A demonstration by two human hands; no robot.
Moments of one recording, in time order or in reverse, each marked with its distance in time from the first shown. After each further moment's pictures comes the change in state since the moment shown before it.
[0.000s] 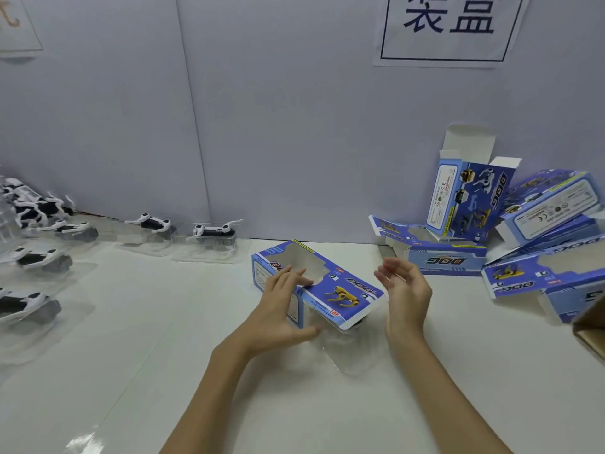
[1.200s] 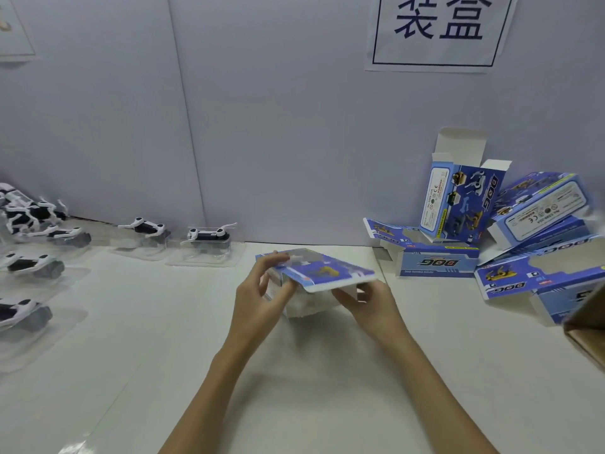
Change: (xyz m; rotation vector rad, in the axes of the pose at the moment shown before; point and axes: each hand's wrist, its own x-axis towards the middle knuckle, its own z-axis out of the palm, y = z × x) left_hand 0.004 0.016 -0.002 -0.435 0.512 0.056; right_hand -0.012 0.004 -0.001 -0.424 -0.571 -0.065
